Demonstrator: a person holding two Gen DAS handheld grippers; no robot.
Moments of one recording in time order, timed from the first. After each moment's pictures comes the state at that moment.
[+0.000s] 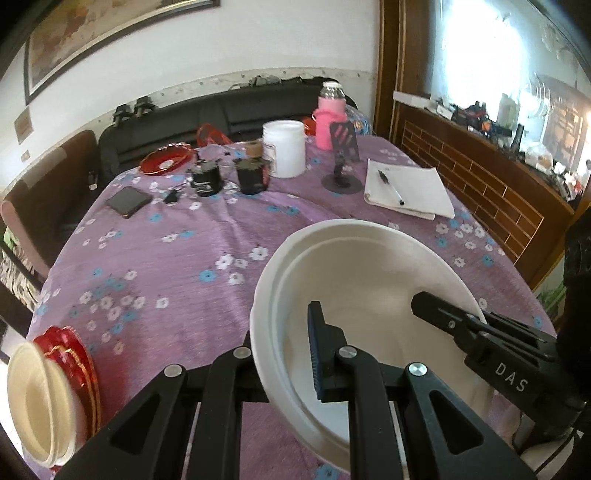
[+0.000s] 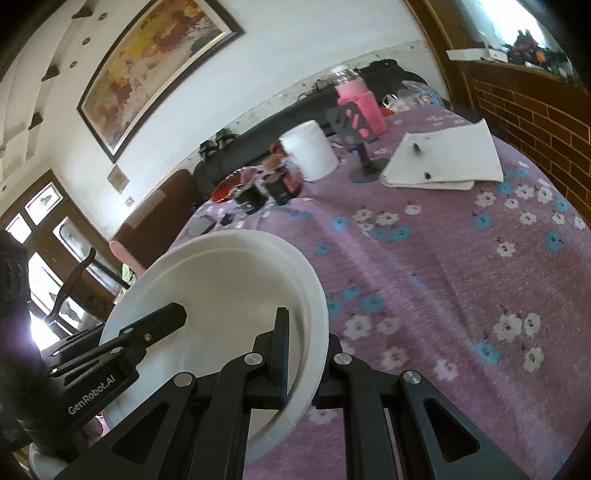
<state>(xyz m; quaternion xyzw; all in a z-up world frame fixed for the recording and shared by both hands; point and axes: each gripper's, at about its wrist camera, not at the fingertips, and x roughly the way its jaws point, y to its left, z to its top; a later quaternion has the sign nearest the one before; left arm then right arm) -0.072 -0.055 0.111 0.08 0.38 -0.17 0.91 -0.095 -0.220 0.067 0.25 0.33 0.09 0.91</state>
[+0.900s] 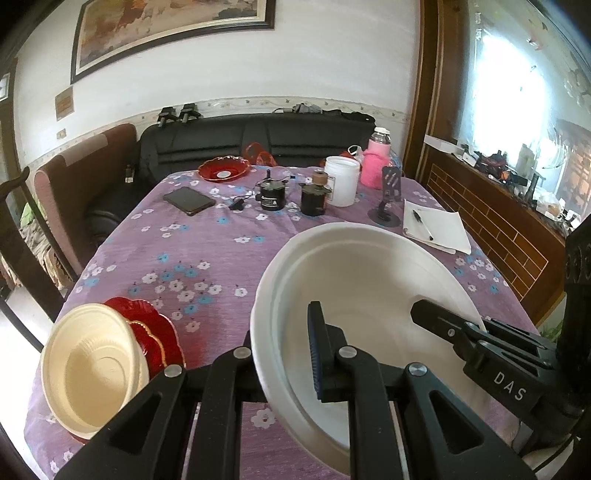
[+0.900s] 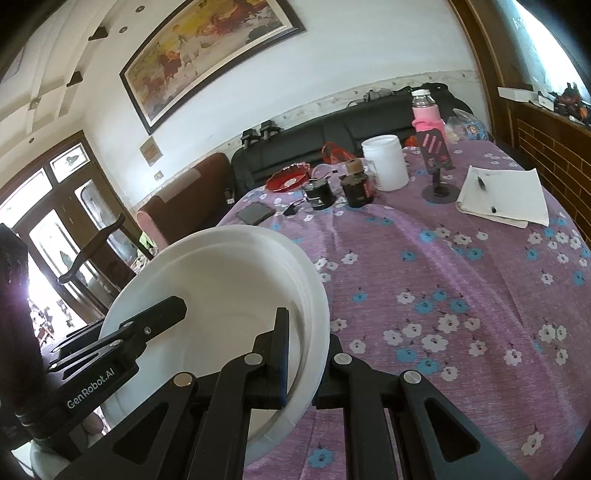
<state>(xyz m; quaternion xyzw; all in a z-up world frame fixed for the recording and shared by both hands) -0.111 0.041 0.143 0.02 0.34 -0.12 0.93 -0.106 -0.128 0.108 0.18 0.32 0.14 0.92</state>
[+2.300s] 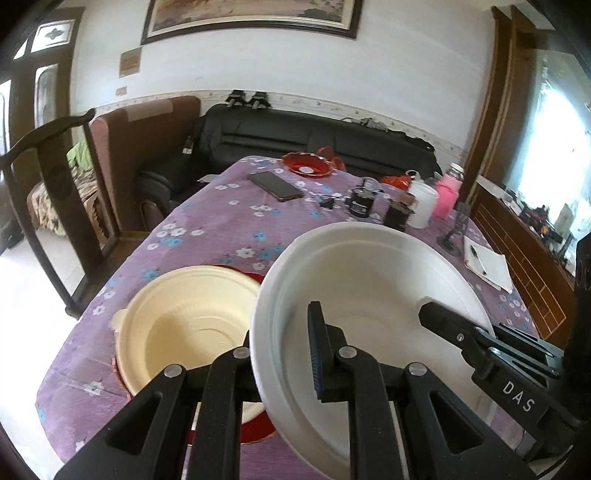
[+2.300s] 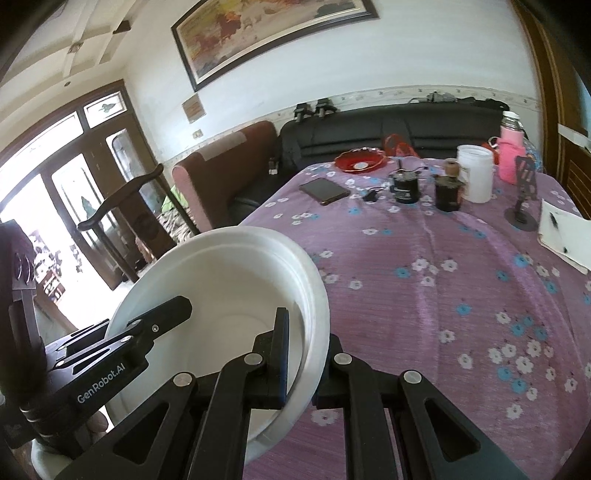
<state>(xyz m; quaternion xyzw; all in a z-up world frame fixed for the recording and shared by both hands) -0.119 0.176 0.136 -0.07 0.34 -0.03 0.94 -0.080 0.008 0.122 0.09 0.34 0.21 0.91</state>
